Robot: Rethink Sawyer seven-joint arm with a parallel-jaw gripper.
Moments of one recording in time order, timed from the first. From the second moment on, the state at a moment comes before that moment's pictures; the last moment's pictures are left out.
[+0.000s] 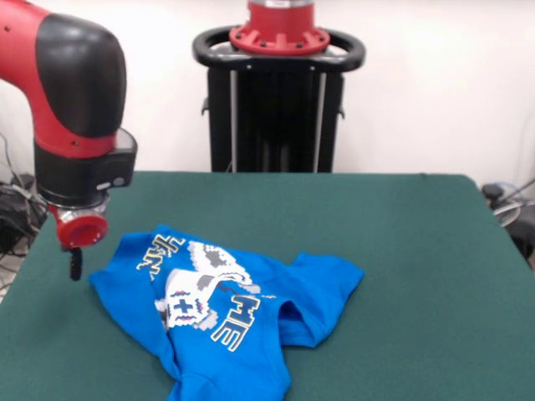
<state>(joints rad) -0.52 -0.41 -0.15 1.43 -0.13 0.46 2.31</state>
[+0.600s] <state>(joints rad) -0.70 -0.42 0.08 1.40 -0.27 0.51 2.03</state>
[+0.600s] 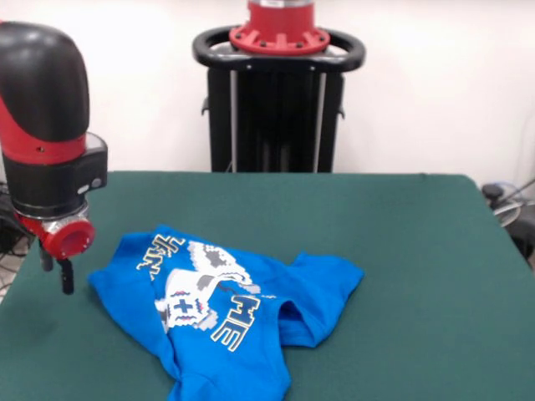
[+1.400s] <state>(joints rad) -0.70 -0.41 0.18 1.39 -0.29 0.61 1.86</state>
